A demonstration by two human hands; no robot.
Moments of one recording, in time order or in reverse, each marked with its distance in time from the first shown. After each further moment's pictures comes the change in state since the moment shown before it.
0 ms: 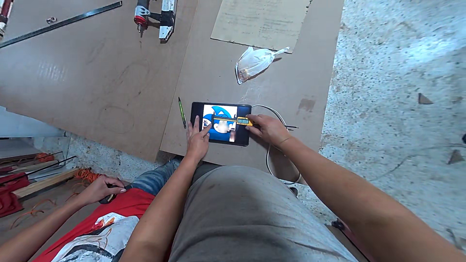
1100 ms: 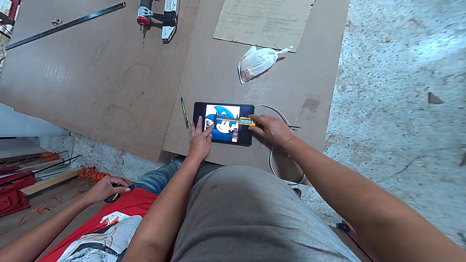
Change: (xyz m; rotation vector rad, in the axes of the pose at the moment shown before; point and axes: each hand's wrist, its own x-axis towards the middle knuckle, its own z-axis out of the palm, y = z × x) left_hand 0.000 0.000 -0.001 0.011 -0.028 -0.010; right_hand 0.001 0.003 0.001 0.009 -0.015 -0.009
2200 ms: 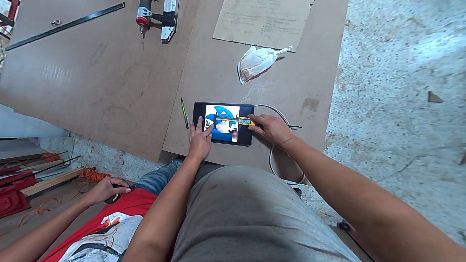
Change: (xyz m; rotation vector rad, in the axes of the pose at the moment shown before) left_hand 0.001 0.000 -0.001 0.013 -0.010 0.007; right_hand -0.001 0.001 0.001 0.007 0.018 -0.004
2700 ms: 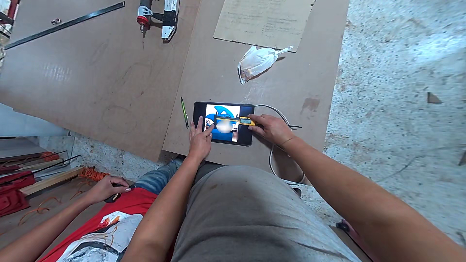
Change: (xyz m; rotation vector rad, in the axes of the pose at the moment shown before) left_hand -0.001 0.001 -0.001 0.008 -0.011 -0.006; right_hand 0.000 0.000 0.000 -0.006 -0.012 -0.002
